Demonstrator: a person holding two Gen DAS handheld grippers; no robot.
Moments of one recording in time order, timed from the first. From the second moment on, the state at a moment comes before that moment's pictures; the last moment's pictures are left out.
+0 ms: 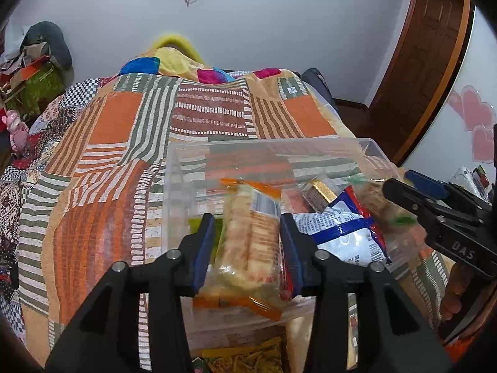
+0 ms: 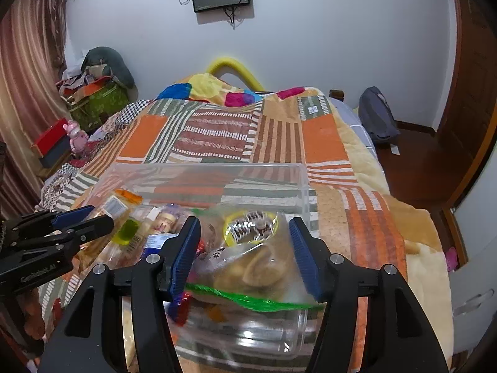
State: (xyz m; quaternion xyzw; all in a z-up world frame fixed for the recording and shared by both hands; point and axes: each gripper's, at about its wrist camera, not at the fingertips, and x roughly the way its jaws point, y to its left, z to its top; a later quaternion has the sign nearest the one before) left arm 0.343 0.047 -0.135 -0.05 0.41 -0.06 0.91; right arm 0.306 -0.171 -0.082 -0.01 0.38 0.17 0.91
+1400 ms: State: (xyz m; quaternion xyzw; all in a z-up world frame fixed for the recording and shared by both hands) left arm 0.141 0.101 -0.179 -0.02 0.47 -0.05 0.88; right arm 0.157 -0.157 -0.118 -0.02 0.45 0.26 0.85
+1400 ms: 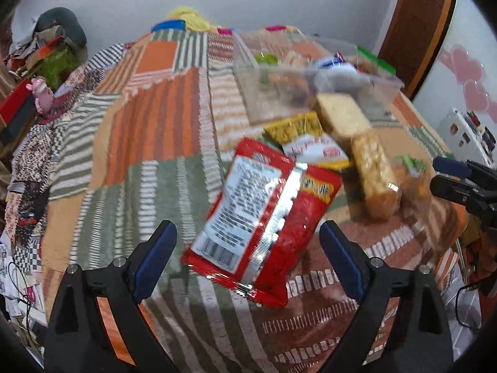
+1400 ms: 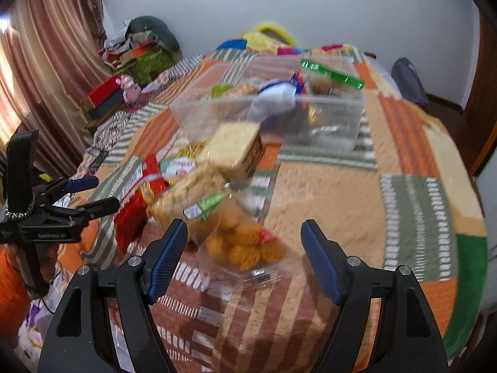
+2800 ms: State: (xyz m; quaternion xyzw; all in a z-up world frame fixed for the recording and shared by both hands) left arm 0.168 0.096 -0.120 -0.06 0.40 -0.06 0.91; right arm 0.171 -0.178 -0.078 -0.01 0.38 0.22 0.90
